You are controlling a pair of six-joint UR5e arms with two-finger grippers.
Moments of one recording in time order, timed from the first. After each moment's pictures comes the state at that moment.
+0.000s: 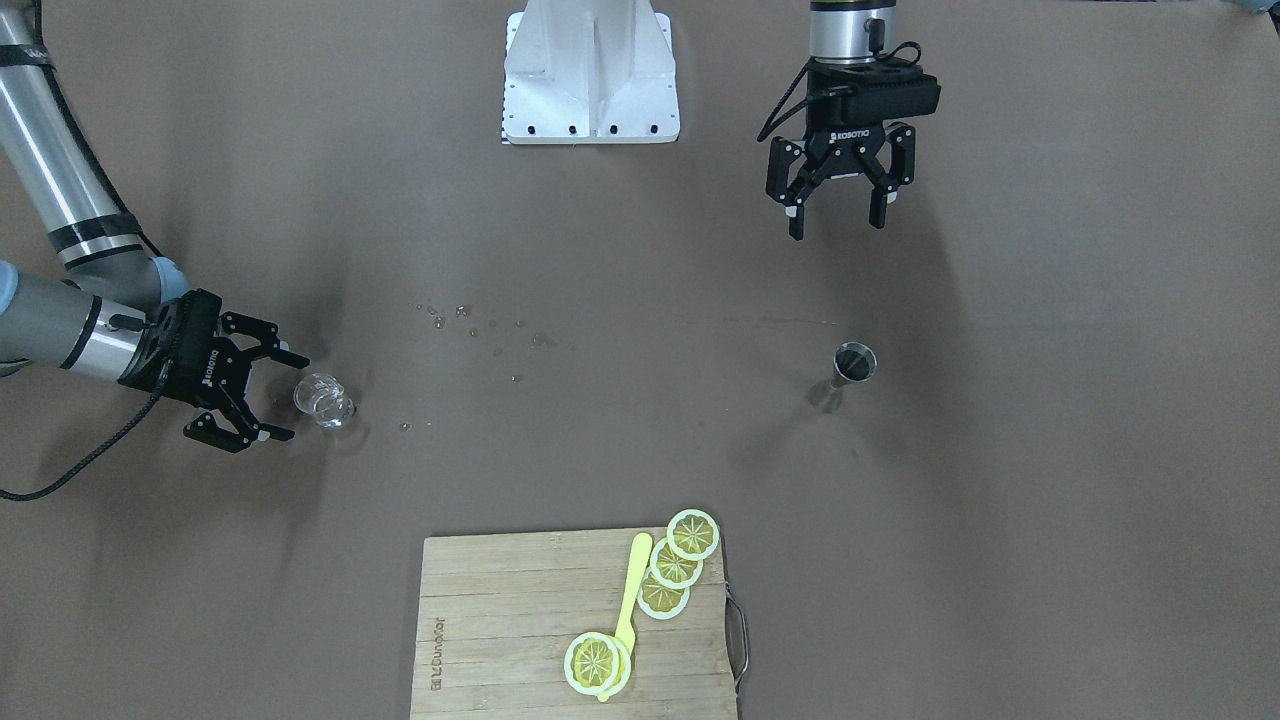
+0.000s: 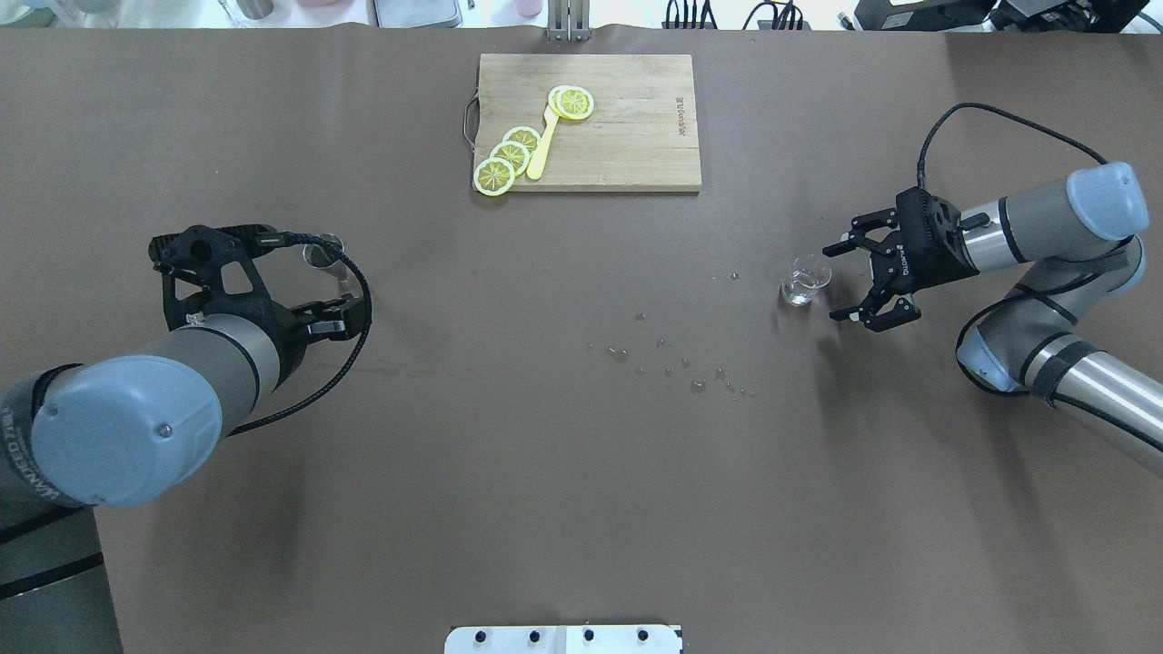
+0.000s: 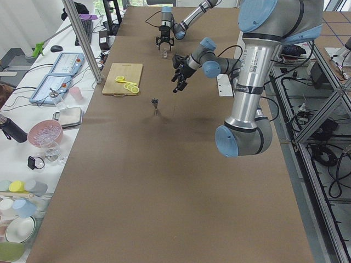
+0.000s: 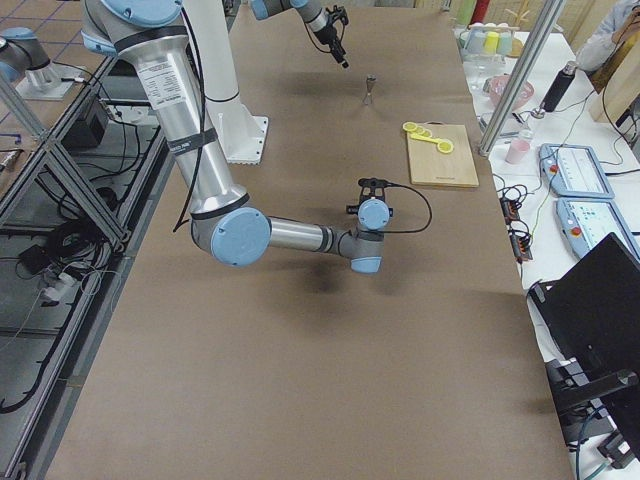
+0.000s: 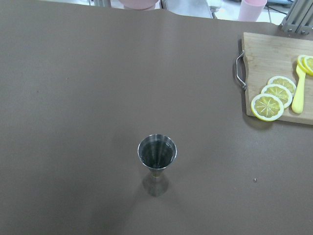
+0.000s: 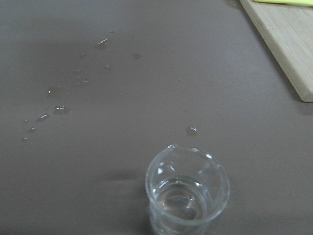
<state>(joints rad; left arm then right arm) -0.39 -1.83 -2.23 -1.50 -1.21 -1.44 0.90 -1.17 0.97 0.08 2.42 -0.09</state>
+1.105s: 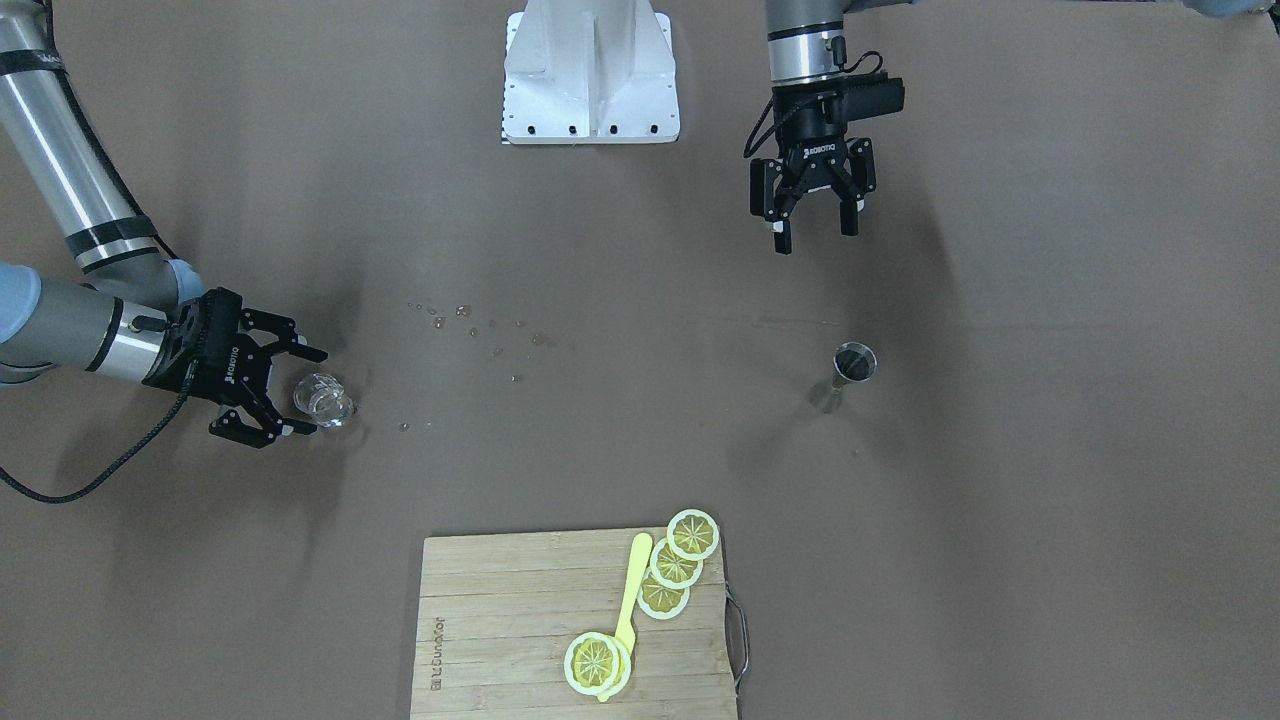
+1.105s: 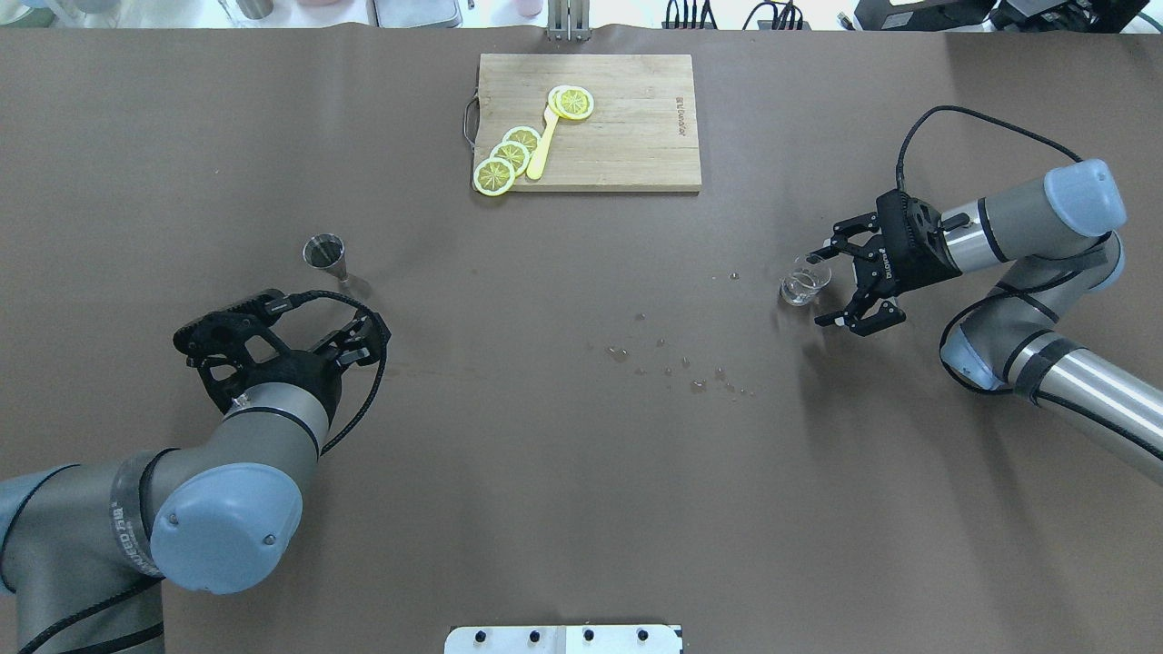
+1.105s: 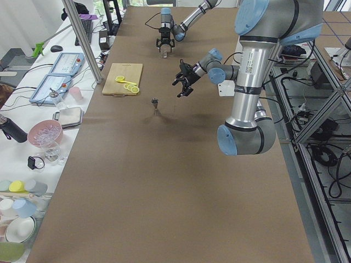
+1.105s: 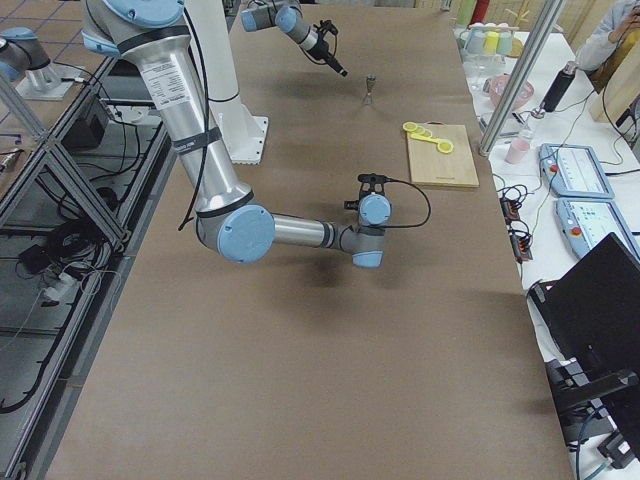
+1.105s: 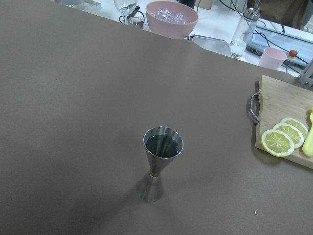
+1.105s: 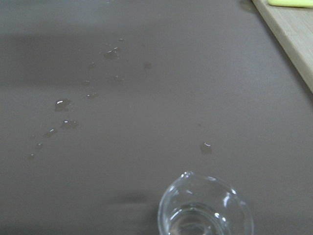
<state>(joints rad) -0.26 -1.82 -2.14 -1.50 -0.95 -1.84 0.89 -1.15 0.96 0.07 2.44 -0.08</state>
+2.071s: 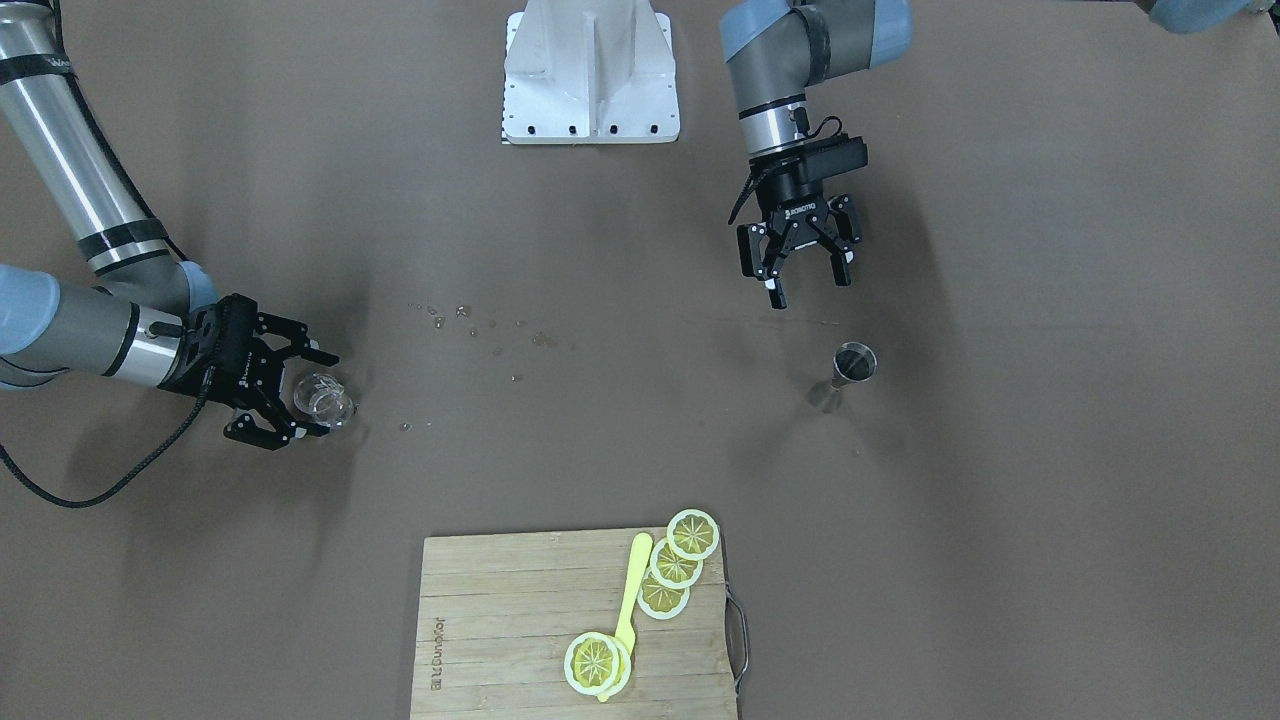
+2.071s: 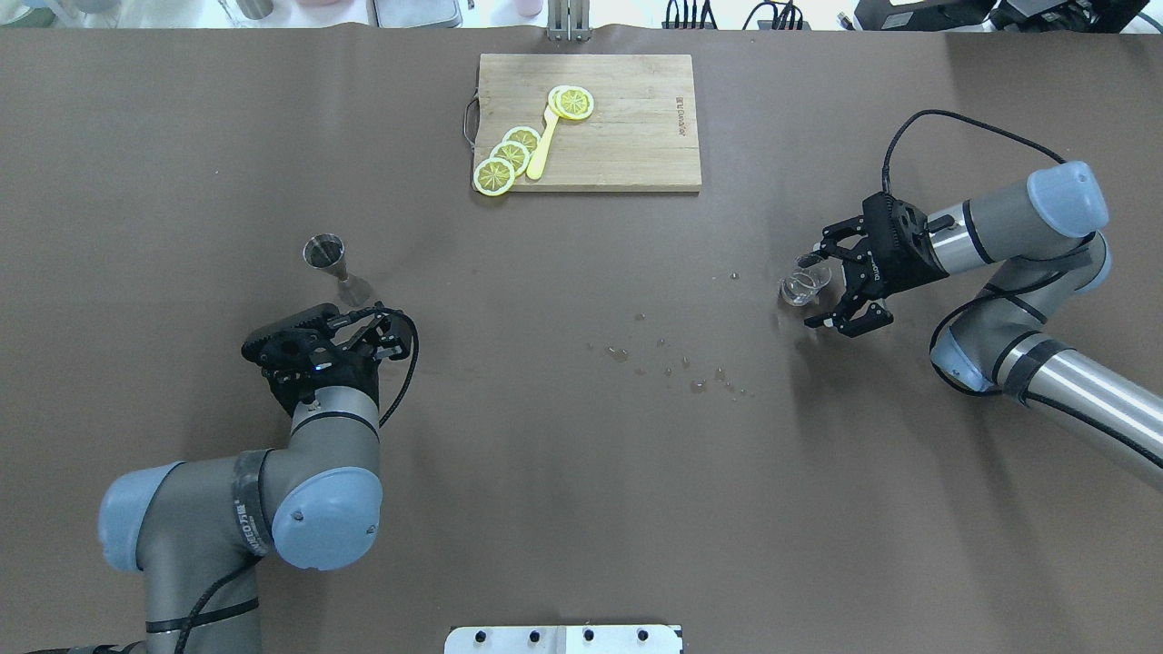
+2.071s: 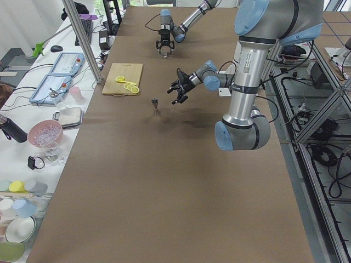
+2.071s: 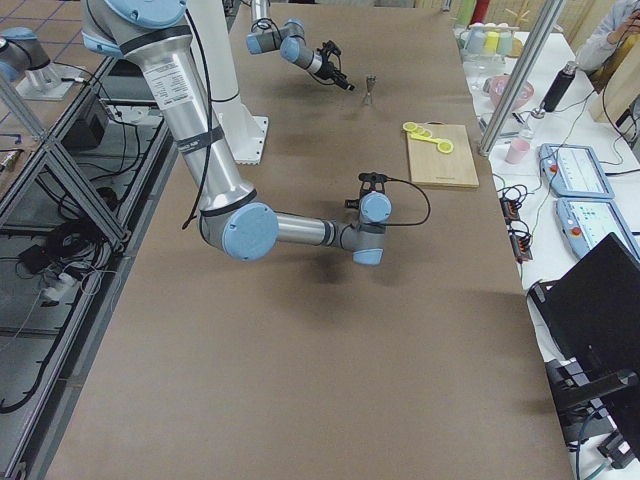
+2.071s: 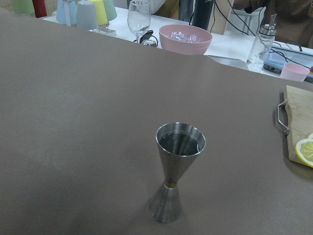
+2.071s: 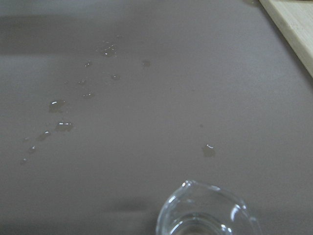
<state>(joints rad) -0.25 -1.91 -1.90 -1.51 -0.78 -1.88 0.87 -1.13 0.94 0.05 2.43 -0.08</state>
